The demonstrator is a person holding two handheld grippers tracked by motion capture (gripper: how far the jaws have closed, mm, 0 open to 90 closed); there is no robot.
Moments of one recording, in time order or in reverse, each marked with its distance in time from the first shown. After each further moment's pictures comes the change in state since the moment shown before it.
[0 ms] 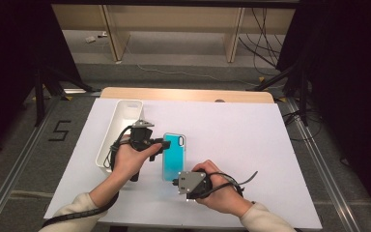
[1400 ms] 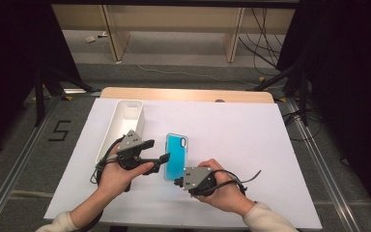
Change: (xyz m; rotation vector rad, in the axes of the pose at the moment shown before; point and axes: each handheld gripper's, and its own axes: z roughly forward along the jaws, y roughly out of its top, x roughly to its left) left arm -0.016 -0.025 -0.031 -0.174 -0.039 0.181; right arm -0.006 -0.008 -0.006 -0.056 0.042 0.079
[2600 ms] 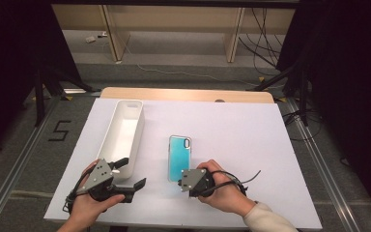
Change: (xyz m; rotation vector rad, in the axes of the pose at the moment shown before) left arm 0.019 -0.083 -0.062 -0.166 0.000 0.127; right arm 0.001 -0.001 0.005 0.136 -0.021 -0.044
